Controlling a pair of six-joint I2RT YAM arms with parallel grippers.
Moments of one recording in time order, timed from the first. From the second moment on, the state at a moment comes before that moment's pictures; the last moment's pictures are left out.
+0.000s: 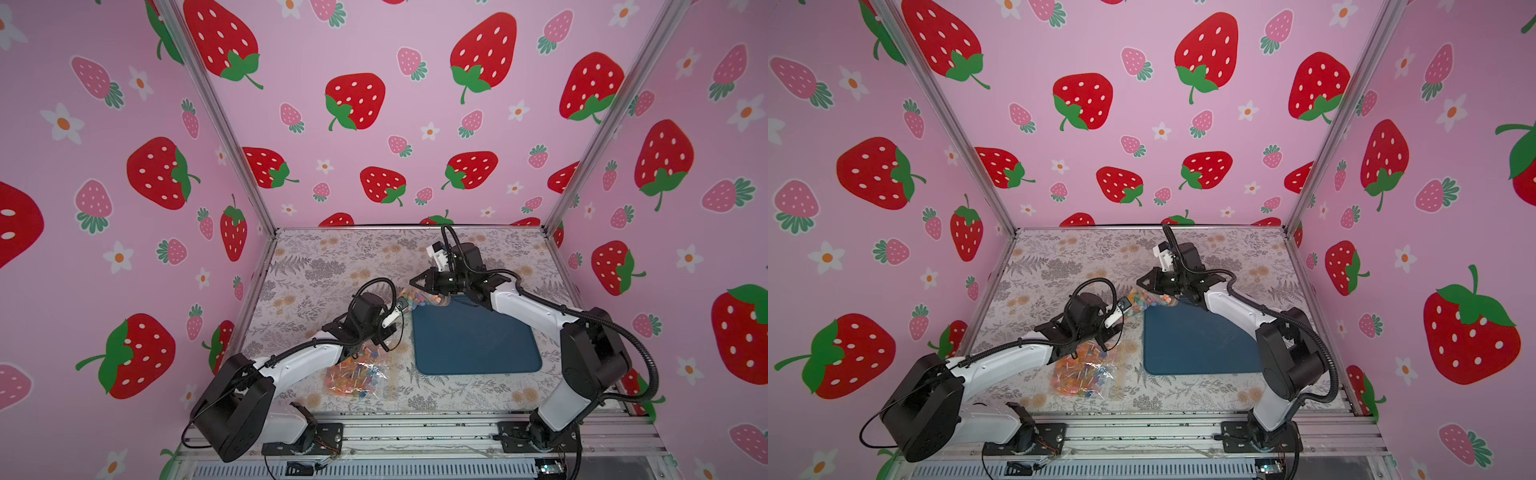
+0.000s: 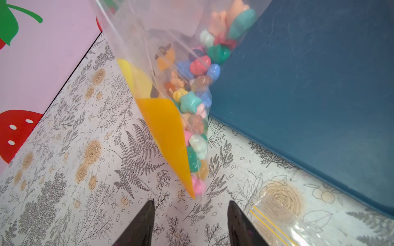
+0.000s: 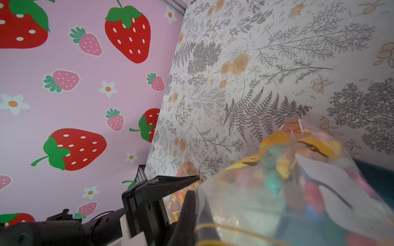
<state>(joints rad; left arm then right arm) -0.64 1.35 0.68 -0.04 -0.04 0.45 0.64 1.68 1.18 -0.05 -0.61 0.70</state>
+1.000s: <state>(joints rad) -0.64 1.54 0.77 0.05 -0.07 0.37 0.63 1.68 1.18 -0.06 -0.61 0.70</state>
